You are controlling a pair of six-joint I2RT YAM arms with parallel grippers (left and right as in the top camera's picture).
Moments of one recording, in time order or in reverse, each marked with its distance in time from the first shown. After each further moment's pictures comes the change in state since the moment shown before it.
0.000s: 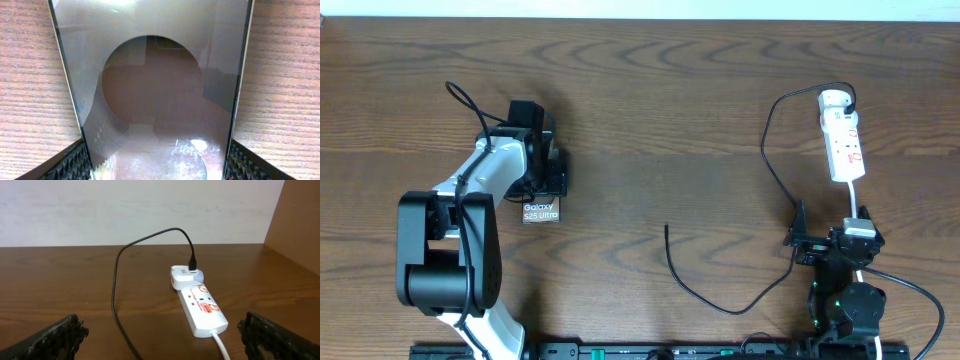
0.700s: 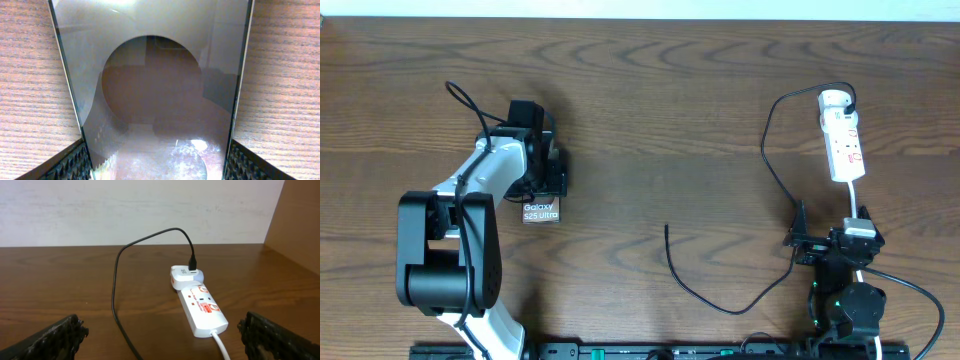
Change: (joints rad) left arm 0.000 0.000 0.000 0.000 0.000 0.000; right arm 0.000 0.000 0.000 0.000 0.000 0.000
